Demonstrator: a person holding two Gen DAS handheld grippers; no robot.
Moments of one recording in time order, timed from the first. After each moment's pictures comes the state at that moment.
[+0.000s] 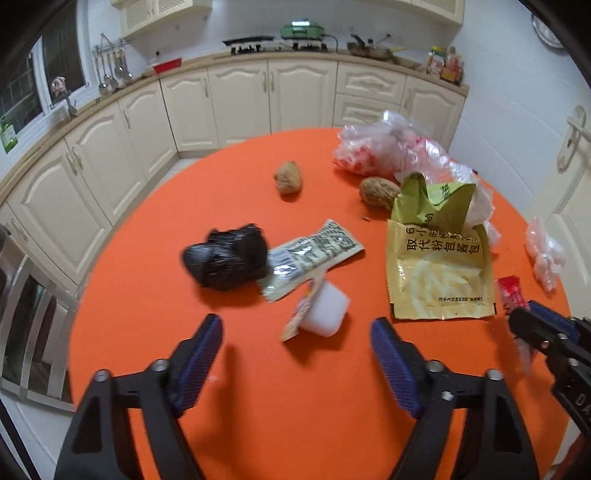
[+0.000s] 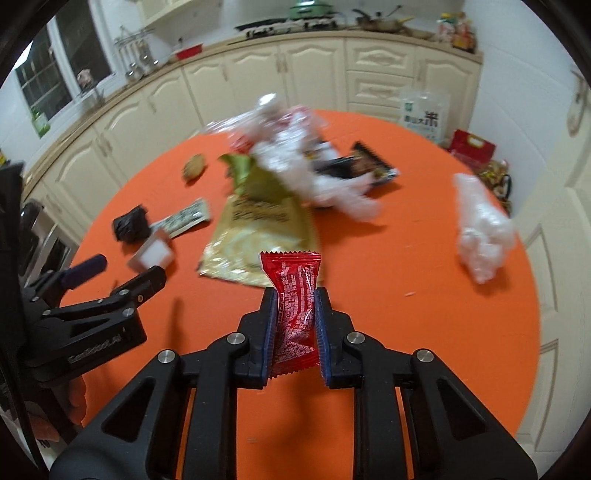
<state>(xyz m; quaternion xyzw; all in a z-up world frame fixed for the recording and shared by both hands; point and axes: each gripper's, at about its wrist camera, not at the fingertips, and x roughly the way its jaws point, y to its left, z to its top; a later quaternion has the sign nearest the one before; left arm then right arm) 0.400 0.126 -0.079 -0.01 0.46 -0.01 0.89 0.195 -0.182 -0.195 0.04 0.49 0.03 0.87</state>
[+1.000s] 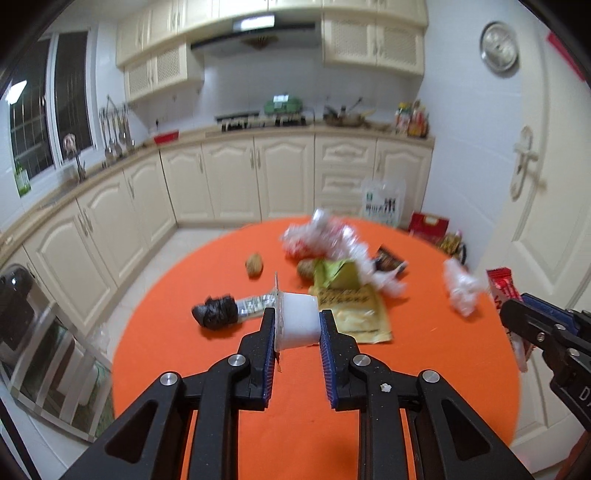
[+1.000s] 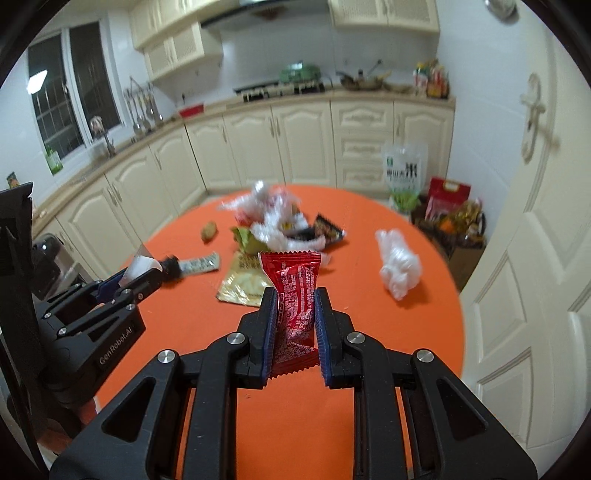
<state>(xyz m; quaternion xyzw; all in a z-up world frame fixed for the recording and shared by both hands) 0.284 0.067 -0.017 0.02 0.30 -0.02 0.95 0.112 -0.202 -0.083 0.05 0.37 0.02 0.93</state>
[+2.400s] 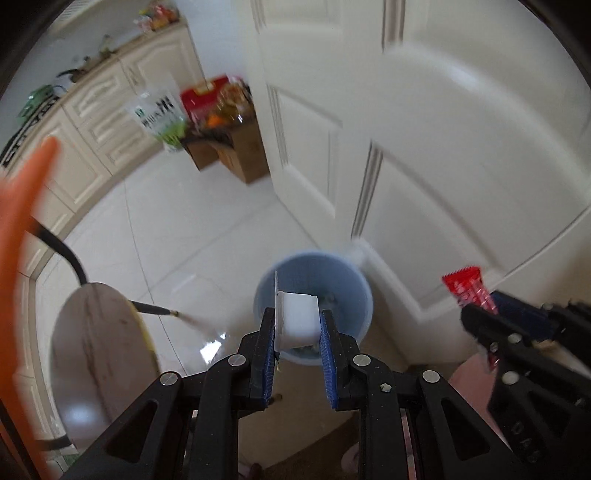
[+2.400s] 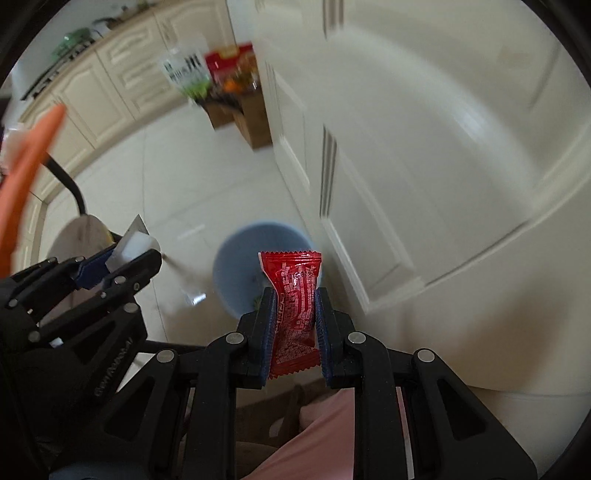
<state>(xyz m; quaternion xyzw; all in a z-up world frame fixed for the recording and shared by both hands) 0.143 -0.285 -0.253 0.25 0.48 -0.30 0.78 -0.033 -0.499 -0.304 0.21 0.55 -0.28 0.76</state>
